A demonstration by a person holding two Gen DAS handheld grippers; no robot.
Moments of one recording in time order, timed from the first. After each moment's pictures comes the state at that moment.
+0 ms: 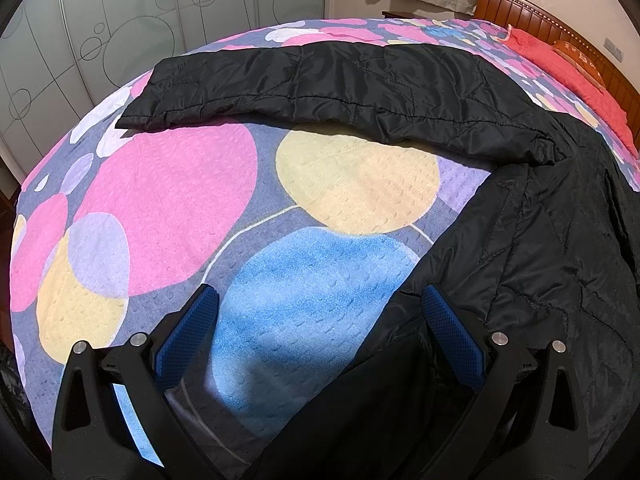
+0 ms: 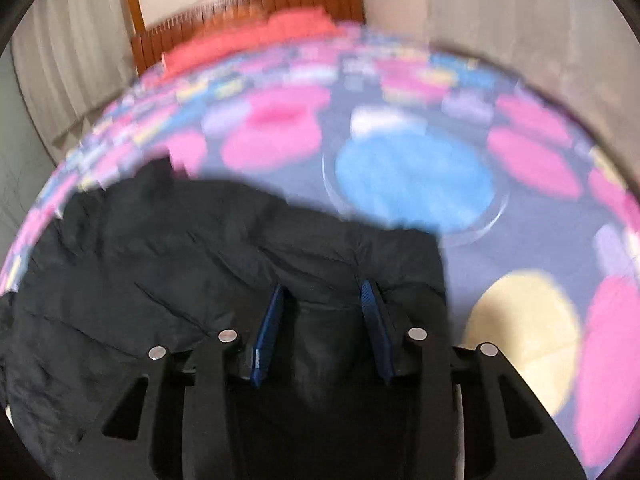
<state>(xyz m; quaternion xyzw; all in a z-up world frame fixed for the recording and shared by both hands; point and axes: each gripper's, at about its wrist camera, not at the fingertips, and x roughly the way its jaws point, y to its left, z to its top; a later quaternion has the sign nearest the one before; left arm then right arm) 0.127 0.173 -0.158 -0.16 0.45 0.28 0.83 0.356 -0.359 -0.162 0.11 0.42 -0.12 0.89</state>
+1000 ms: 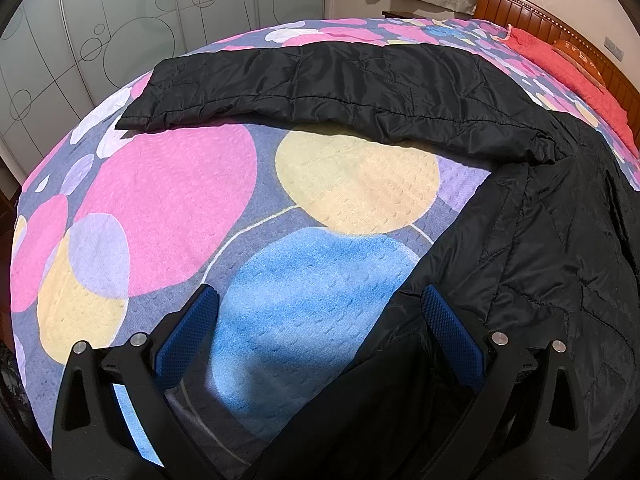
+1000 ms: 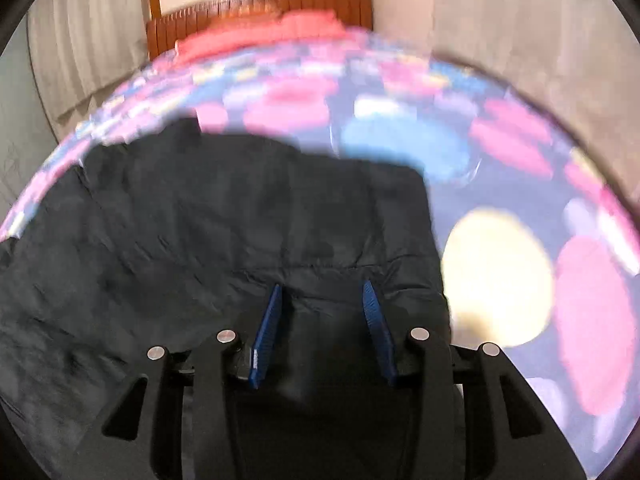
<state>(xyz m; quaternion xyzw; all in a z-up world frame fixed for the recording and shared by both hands) 0.129 0.176 -0.158 -0.16 0.45 0.28 0.83 0.293 -0.331 -0.168 0.07 0.42 -0.12 0.90</state>
